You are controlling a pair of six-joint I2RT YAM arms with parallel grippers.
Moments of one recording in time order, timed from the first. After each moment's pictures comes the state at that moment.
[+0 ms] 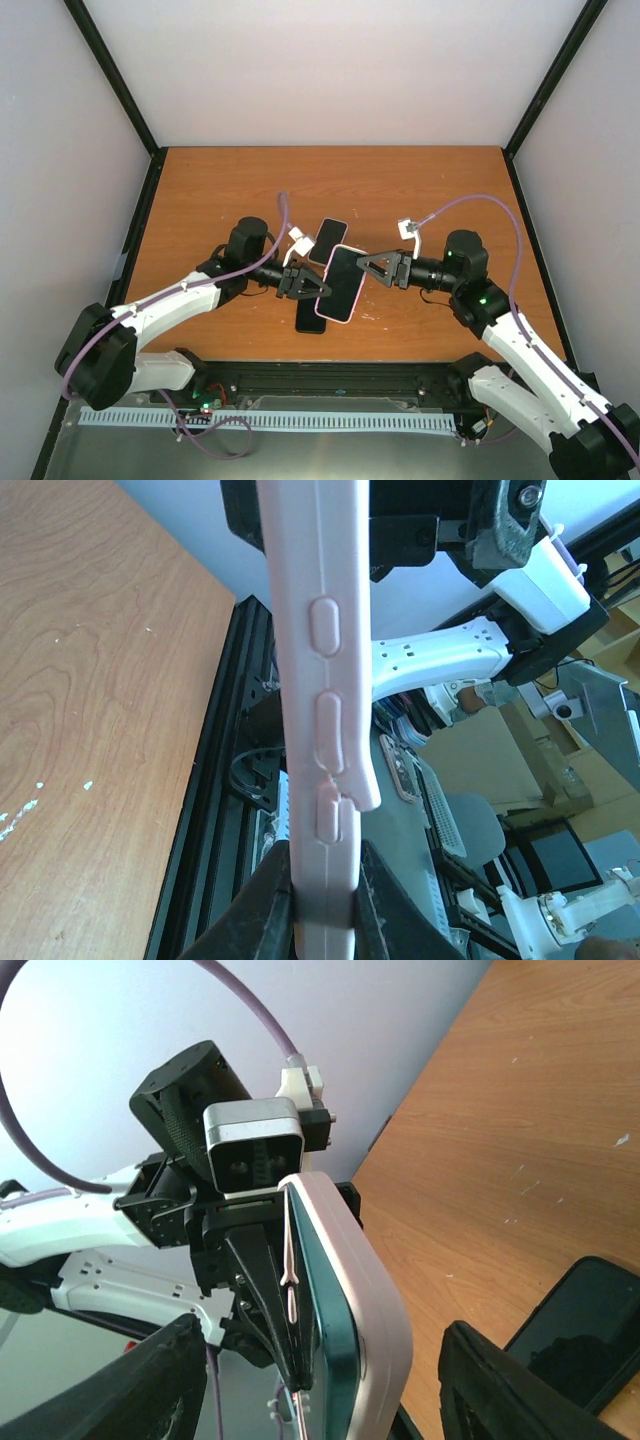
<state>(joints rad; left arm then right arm) -0.62 1.25 0.67 0.16 1.19 -0.49 0.45 0.79 0.60 -0.03 -0.81 0.75</state>
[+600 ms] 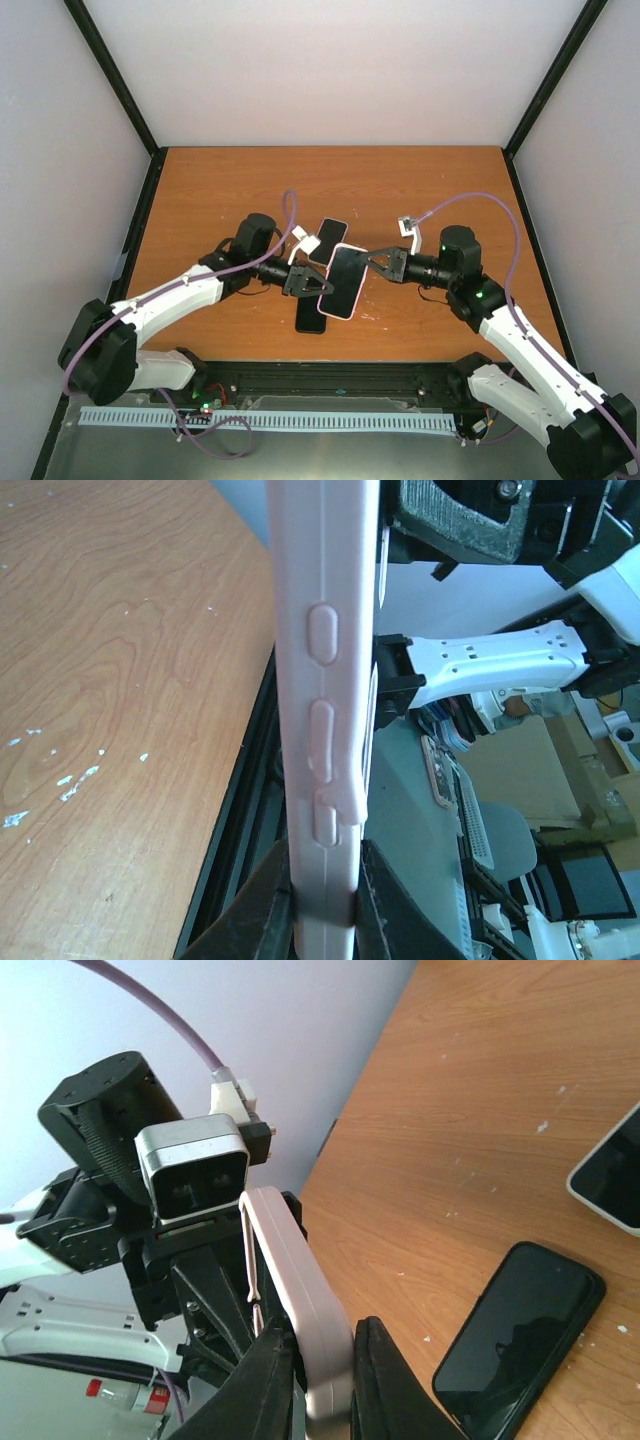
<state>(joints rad) -0.63 1.27 0.75 -0.07 1.06 -0.39 0.45 0.84 0.63 -0.09 -0.75 0.74</state>
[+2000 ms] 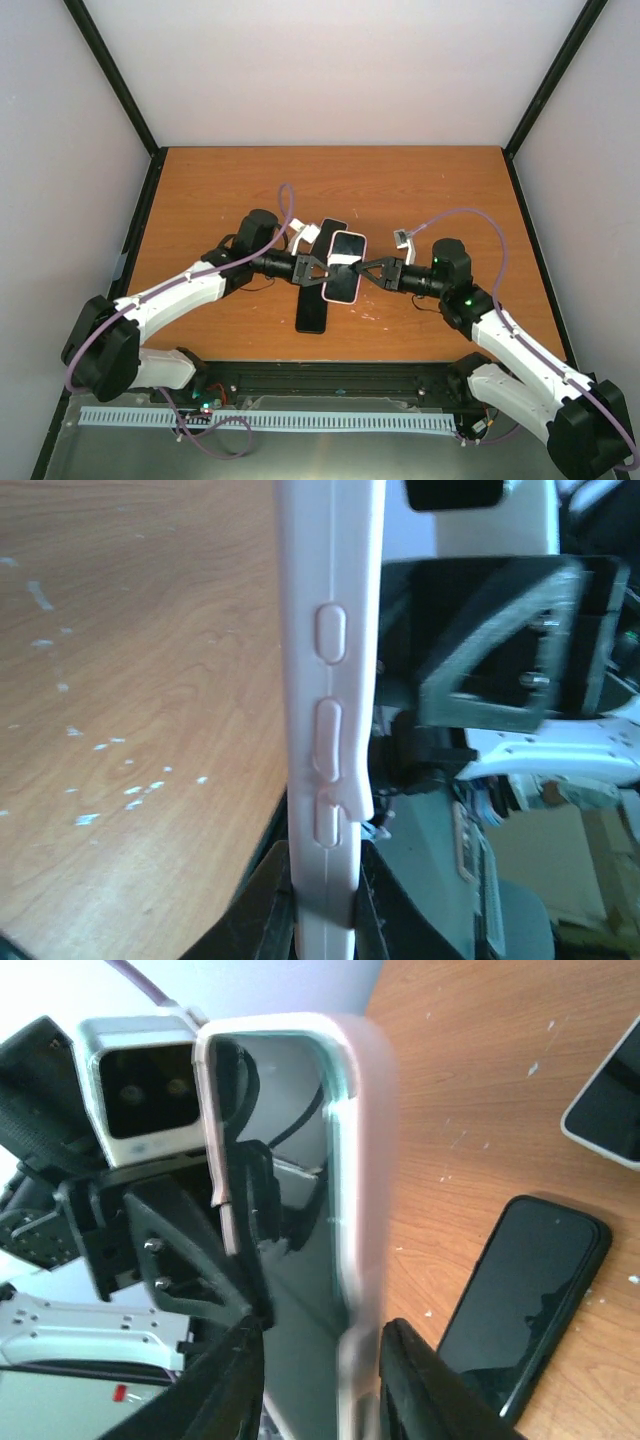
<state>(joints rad) -0.63 1.30 0.79 -0.05 0.92 -0.56 0.46 0.88 0.47 0.09 -0.75 0.87</state>
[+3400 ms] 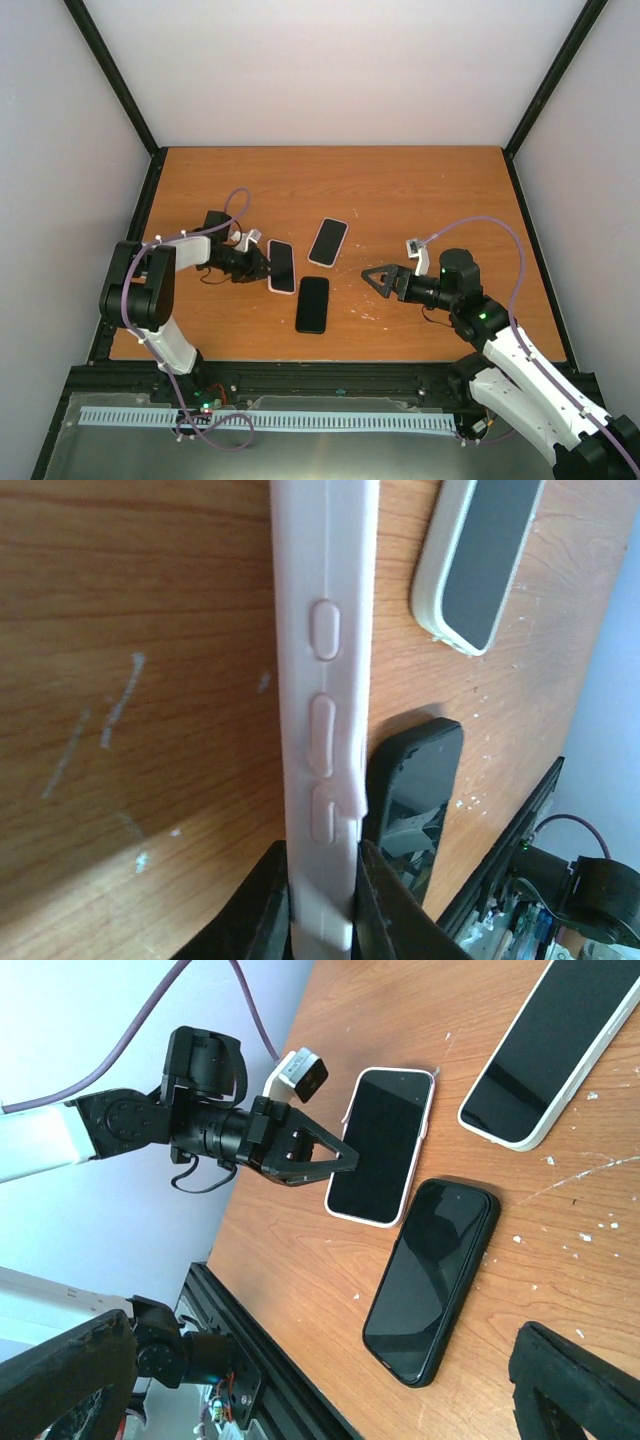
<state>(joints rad) -0.13 1.69 0.82 -0.42 0.81 -0.32 0.47 0.70 0.47 -0.19 -0.58 0.77</state>
